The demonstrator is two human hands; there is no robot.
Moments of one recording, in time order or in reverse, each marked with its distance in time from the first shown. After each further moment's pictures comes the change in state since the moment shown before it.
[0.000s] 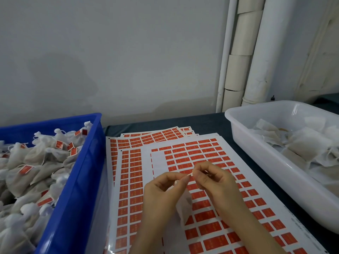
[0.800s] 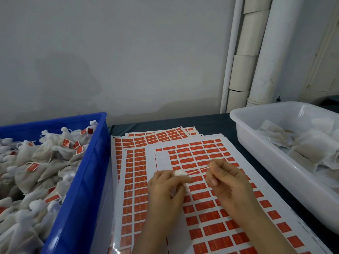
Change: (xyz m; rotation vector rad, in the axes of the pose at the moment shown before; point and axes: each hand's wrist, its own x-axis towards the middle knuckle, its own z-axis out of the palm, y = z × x) left_hand 0.003 -0.017 -0.008 0.528 -0.020 0.213; right_hand 0.004 -0.005 -0.011 0.498 -0.044 0.151
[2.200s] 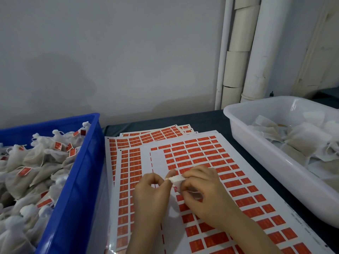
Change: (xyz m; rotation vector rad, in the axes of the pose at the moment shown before) left_hand 0.009 -0.006 -0.001 -0.153 0.240 -0.354; right_hand -0.005 0.024 0.009 -1.262 -0.171 -0.543
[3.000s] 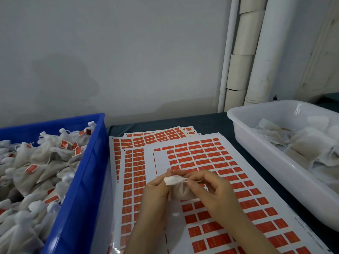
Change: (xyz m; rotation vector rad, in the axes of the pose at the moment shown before) left_hand -0.005 0.011 -0.008 -0.549 -0.415 -0.152; right_hand -0.001 -0.007 -0.004 0.450 0.090 0.226
